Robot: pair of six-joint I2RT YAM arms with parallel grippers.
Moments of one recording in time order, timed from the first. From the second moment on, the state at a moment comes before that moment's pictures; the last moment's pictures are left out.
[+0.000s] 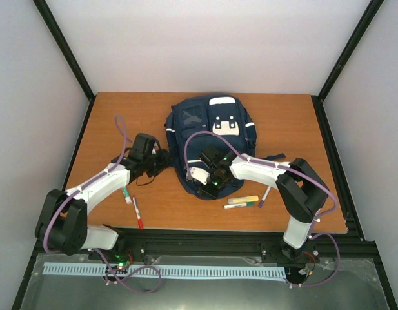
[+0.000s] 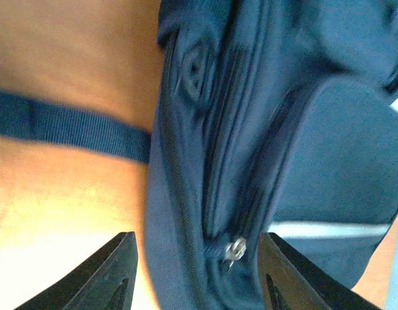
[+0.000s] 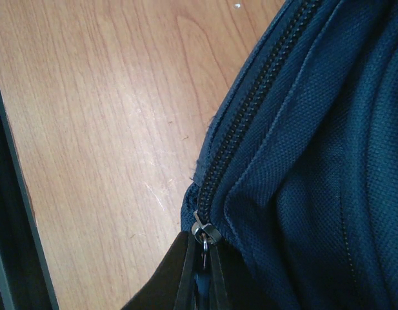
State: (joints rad) left arm -0.40 1.34 0.81 -0.29 0.18 -0.93; right arm 0.82 1.77 1.13 -0.66 -0.40 -0.37
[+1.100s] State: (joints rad) left arm -0.59 1.46 0.72 -0.21 0.23 -1.06; right arm 0.82 1.79 1.13 -0.65 -0.42 -0.33
